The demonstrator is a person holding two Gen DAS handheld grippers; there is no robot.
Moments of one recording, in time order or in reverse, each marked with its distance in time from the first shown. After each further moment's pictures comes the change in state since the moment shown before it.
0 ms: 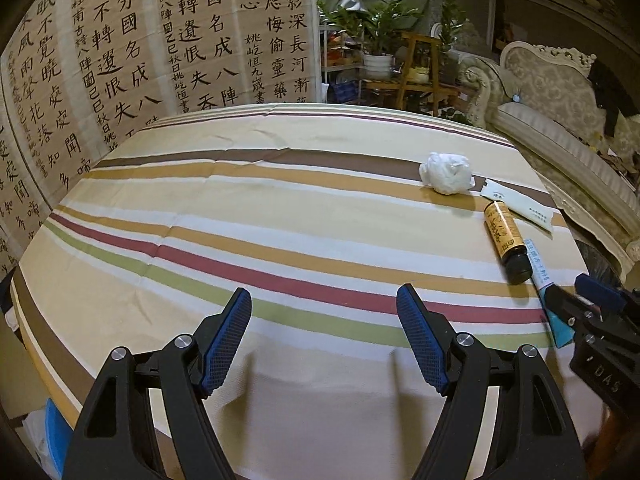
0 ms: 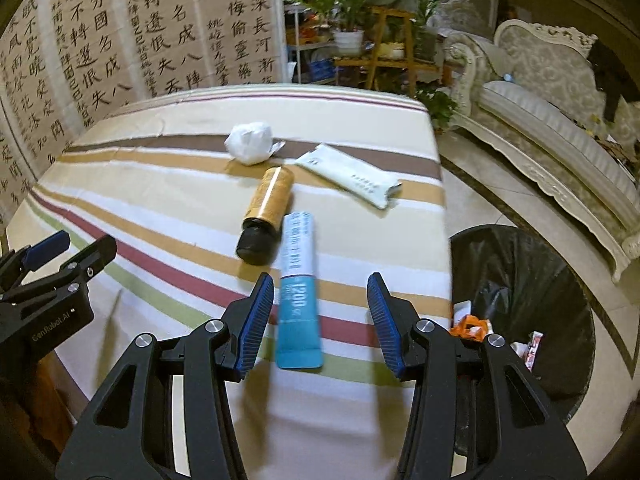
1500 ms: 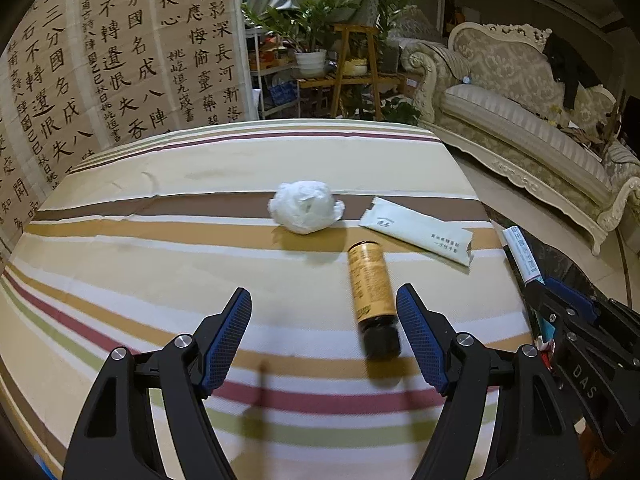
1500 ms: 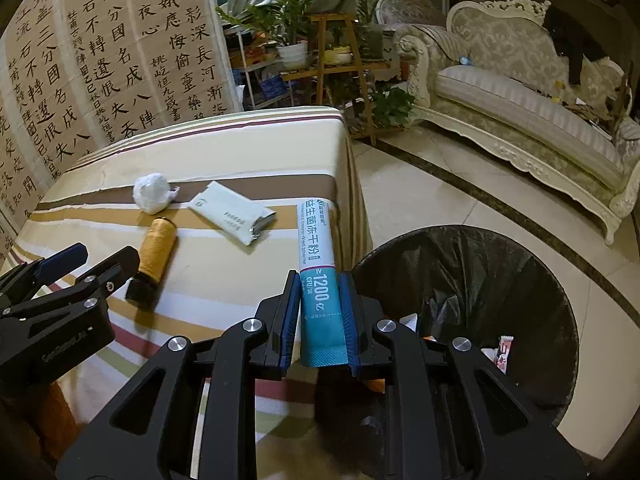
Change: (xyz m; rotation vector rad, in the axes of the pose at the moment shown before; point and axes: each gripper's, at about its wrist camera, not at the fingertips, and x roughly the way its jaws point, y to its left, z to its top) left arm 0.027 -0.100 0.041 0.127 0.014 -0.131; right arm 0.006 -0.092 0.008 0.168 -0.058 -0.050
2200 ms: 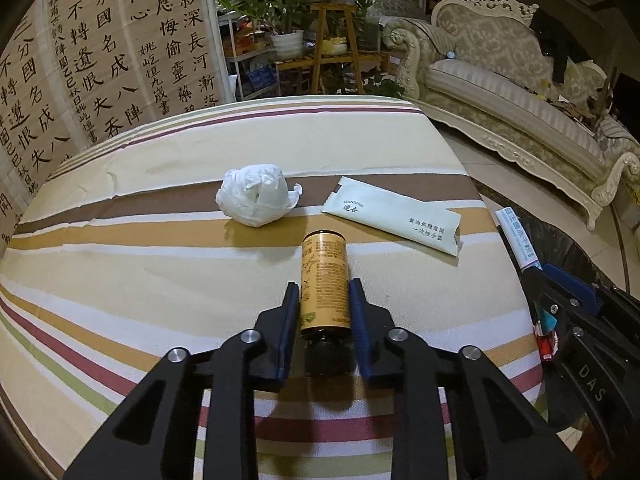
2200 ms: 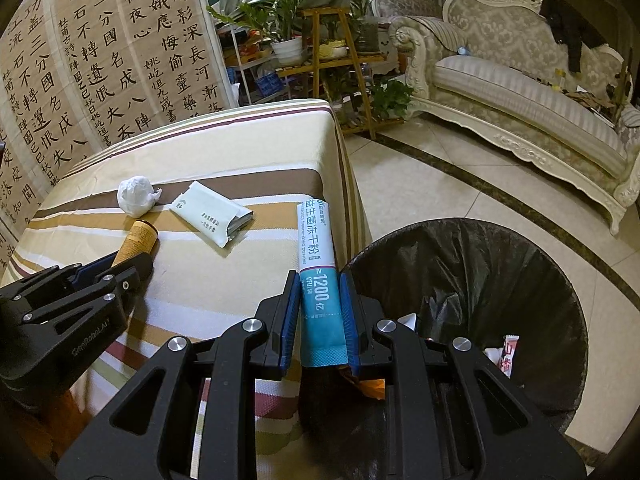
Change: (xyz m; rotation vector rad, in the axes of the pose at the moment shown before) left arm 0.021 -0.021 -0.002 0.062 0.063 -0.025; right arm 0.013 -0.012 0.000 0.027 0.015 0.013
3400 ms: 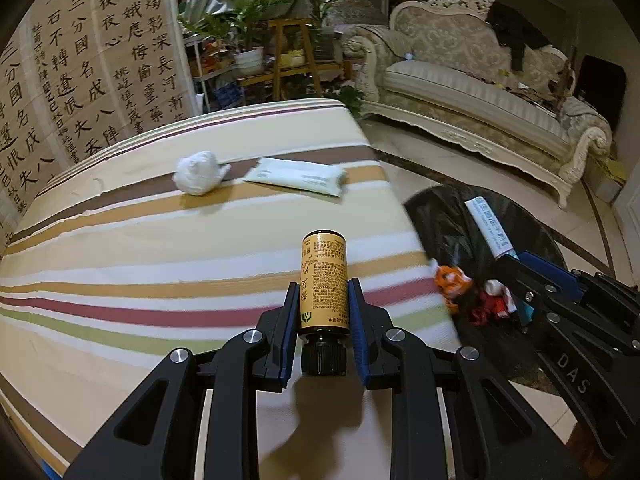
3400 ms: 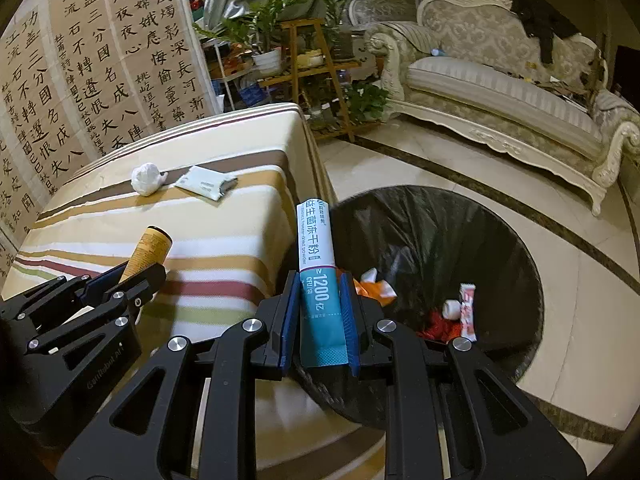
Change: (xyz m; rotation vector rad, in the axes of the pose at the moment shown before) left arm -0.050 -0.054 -0.045 0.089 -0.044 -0.088; right arm -0.062 -0.022 -0.049 0.059 -0.036 -0.044
